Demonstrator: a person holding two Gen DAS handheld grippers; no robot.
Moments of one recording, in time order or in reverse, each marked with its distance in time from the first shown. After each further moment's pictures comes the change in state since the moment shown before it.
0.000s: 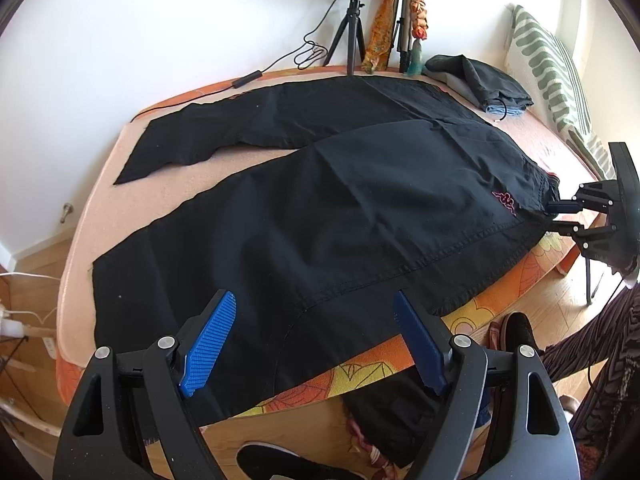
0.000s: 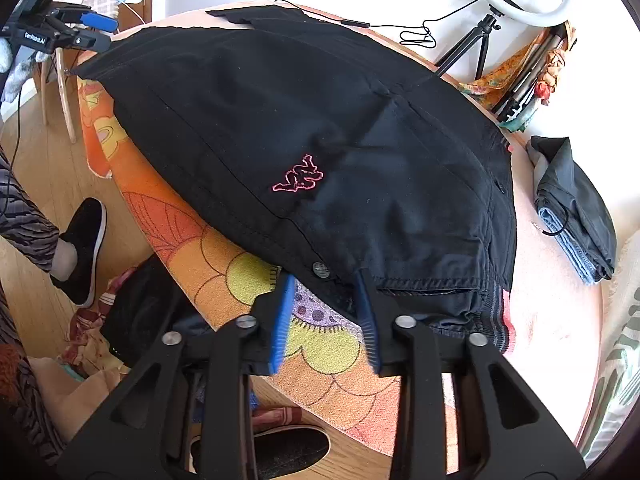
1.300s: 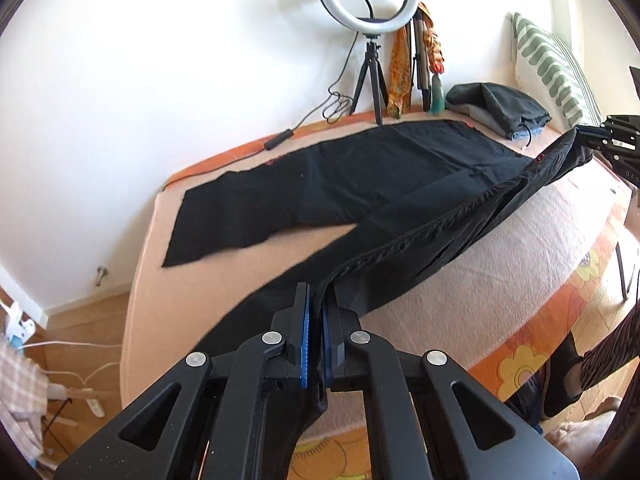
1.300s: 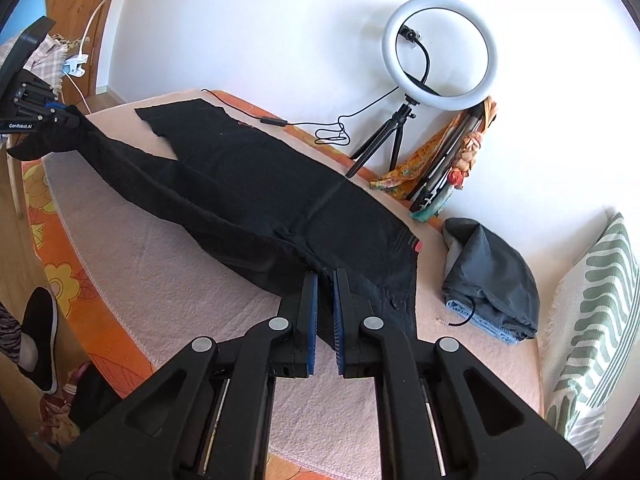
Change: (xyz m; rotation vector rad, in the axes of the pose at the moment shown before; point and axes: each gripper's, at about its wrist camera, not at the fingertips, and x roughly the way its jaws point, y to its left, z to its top) left arm -0.012 0.038 0.055 0.106 -0.165 0.124; right arm -0.057 -0.039 0.090 0.057 -0.254 -0.280
